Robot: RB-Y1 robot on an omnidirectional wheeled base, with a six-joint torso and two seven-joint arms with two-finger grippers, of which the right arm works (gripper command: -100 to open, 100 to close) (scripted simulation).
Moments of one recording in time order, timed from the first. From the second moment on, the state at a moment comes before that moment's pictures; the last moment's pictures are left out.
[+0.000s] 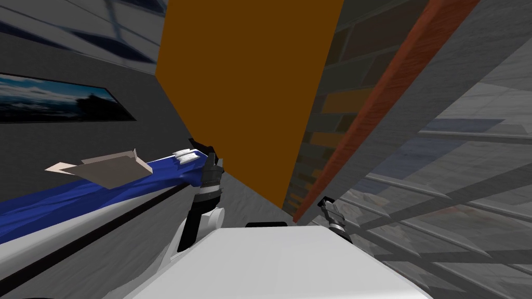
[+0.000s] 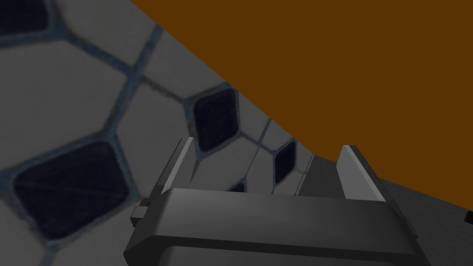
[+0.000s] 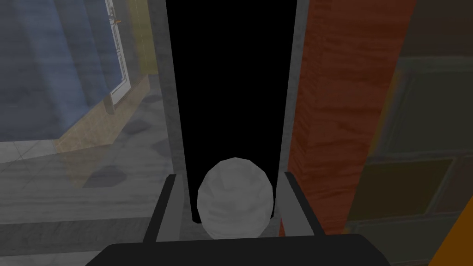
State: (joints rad) arm 0.22 -0.22 -0.33 -0.77 -0.14 -0.90 1.36
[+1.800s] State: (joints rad) arm 0.22 -0.24 -0.30 -0.77 -0.20 -0.90 1.07
